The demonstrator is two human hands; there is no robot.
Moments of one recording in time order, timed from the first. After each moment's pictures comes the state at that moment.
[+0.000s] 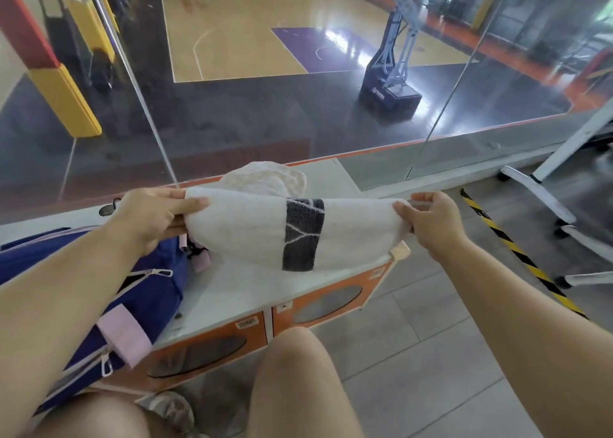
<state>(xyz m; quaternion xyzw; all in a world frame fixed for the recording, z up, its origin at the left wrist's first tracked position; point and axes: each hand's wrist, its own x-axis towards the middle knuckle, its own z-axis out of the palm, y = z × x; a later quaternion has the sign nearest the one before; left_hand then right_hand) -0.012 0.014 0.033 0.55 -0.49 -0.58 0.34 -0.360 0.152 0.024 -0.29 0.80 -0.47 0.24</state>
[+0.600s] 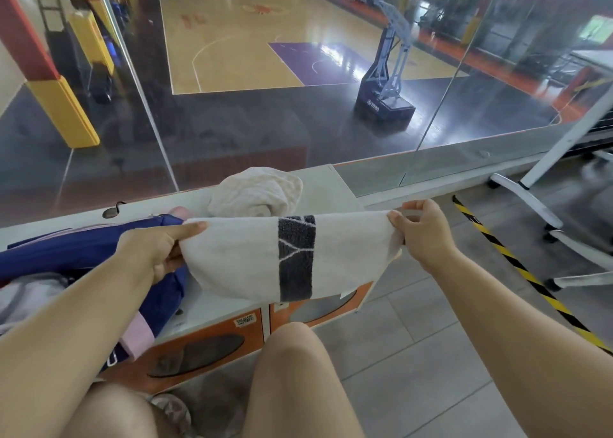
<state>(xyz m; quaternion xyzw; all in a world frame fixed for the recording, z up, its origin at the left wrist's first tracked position) -0.005 0.055 0.022 0.62 -0.34 -0.64 0.31 -0.342 0.184 0.029 -0.31 0.79 -0.47 0.23</state>
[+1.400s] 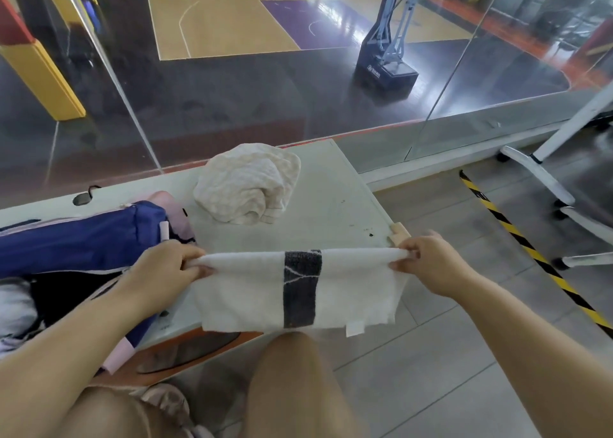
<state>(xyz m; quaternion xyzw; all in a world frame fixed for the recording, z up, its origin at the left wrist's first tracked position) -0.008 0.053 -0.039 0.50 -0.81 -0.29 0.07 -0.377 0.190 -0.039 -0.46 0.82 -0.17 0.29</state>
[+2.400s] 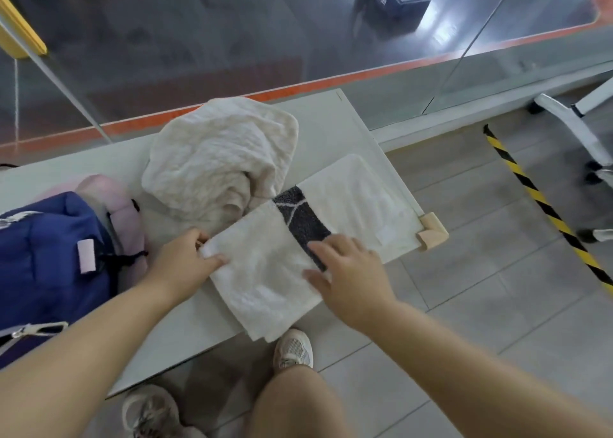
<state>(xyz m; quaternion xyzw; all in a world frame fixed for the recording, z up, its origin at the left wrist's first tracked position) -0.087 -0.038 -0.156 0.61 -0.69 -0.39 0.03 -0.300 0.090 -0.148 -0.64 0.75 -0.07 0.15</state>
